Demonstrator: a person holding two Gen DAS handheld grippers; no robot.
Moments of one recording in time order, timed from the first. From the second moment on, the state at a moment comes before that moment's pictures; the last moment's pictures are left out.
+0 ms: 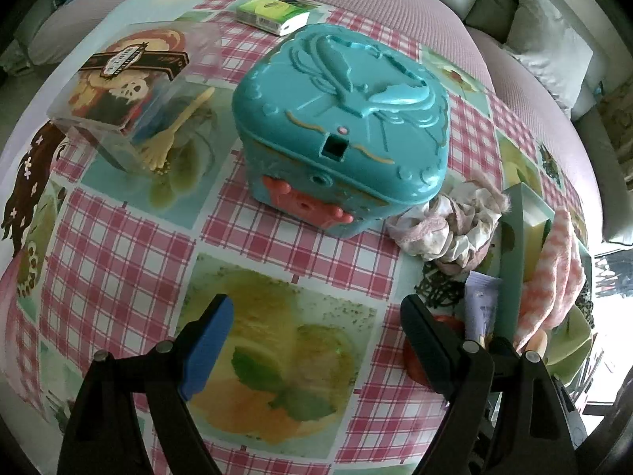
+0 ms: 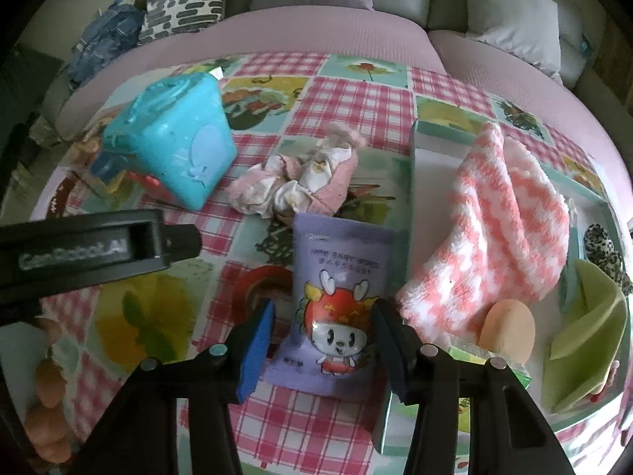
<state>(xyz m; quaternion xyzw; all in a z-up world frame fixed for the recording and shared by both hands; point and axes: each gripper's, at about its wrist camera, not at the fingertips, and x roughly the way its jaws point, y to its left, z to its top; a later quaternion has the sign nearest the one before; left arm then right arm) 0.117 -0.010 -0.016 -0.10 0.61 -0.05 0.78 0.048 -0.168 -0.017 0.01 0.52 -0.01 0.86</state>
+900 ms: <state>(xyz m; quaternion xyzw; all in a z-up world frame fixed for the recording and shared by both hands) 0.113 -0.040 -0.009 -0.08 0.61 -0.09 0.78 0.038 -0.208 0.001 0.09 0.49 -0.01 0.87</state>
